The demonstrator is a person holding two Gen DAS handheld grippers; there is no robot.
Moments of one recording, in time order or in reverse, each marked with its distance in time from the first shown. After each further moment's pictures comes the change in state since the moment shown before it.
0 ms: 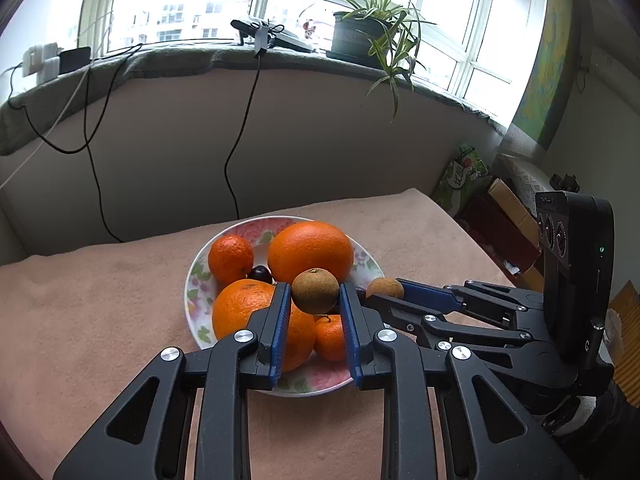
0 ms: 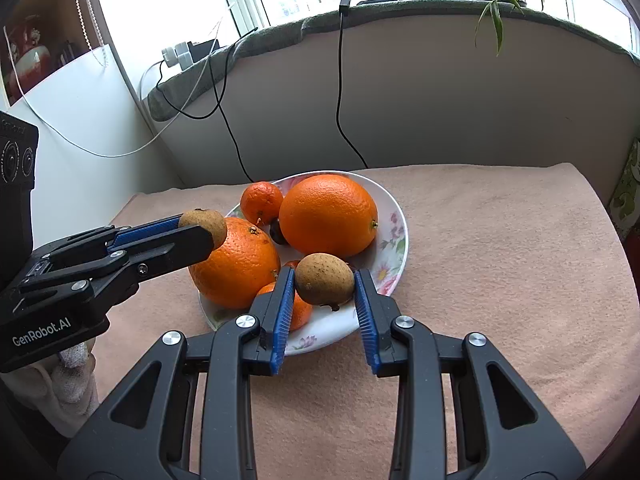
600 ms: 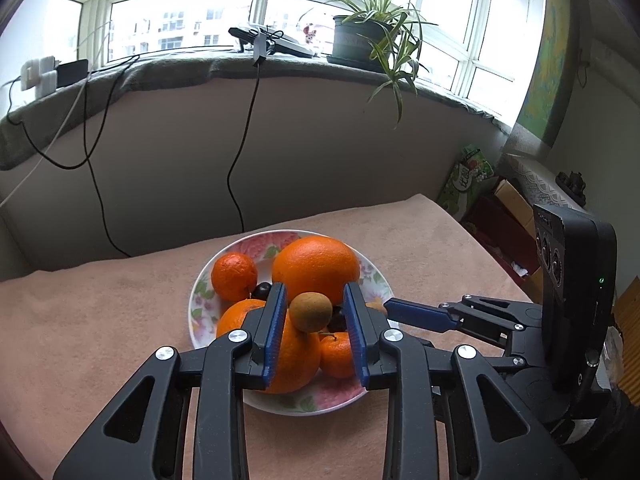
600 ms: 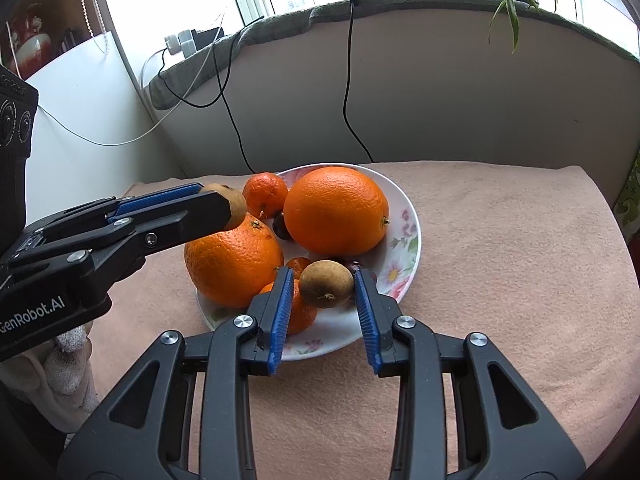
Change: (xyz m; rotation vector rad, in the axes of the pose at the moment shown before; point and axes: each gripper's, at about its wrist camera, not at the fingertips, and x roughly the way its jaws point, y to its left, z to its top) left arm 0.002 -0.002 0.006 0.017 -0.020 0.030; right arm 0.009 0.007 0.001 -0.031 0.023 0.002
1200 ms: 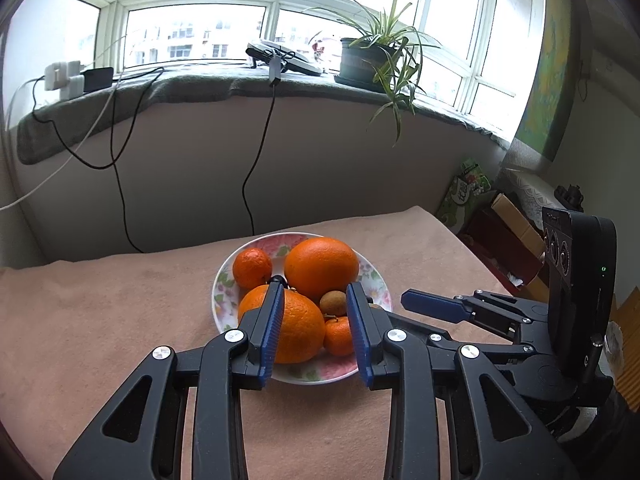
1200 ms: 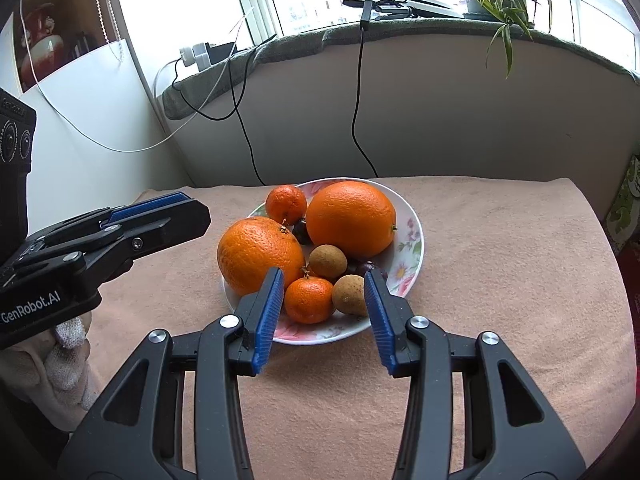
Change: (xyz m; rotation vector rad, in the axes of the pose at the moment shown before) left arm -0.040 0.005 -0.011 -0.026 -0.051 0.016; right arm -0.033 0.017 -0.004 -0.011 -0.053 -0.012
